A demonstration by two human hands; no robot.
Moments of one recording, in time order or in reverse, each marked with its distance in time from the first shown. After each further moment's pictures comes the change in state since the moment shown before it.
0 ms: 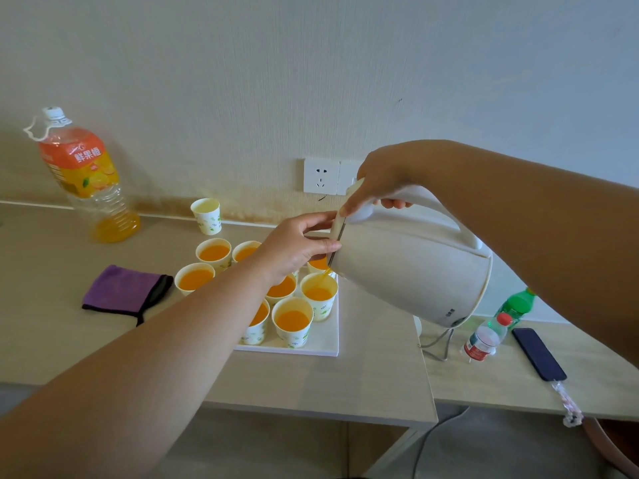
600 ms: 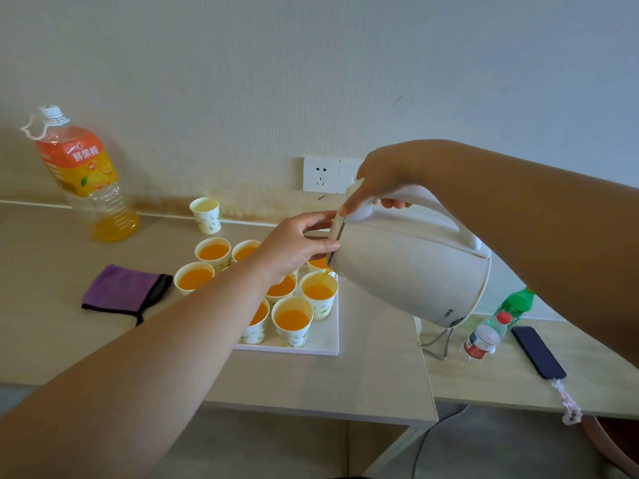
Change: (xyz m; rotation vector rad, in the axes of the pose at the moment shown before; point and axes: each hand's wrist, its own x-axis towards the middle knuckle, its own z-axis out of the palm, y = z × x) left_hand 0.000 -0.001 0.000 -0.005 -0.002 0.006; right_hand 0.003 0.000 0.002 0.011 -0.007 0.003
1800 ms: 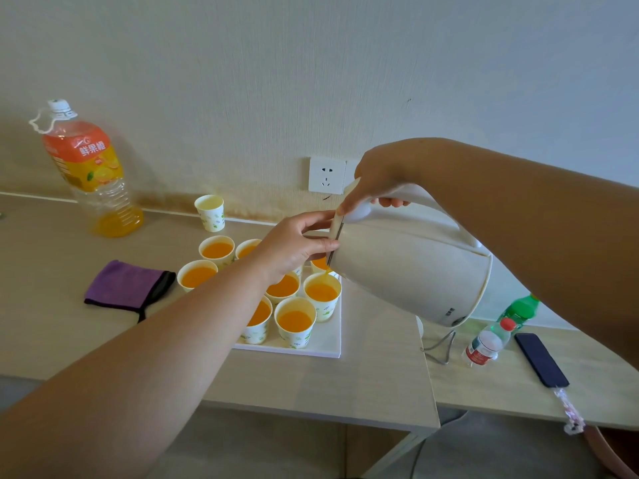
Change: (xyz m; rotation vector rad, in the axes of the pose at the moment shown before) left_hand 0.003 -0.004 -0.009 -0.025 0.009 -0.011; right_hand 0.011 -0.010 -0.005 -0.011 -0.006 -0.001
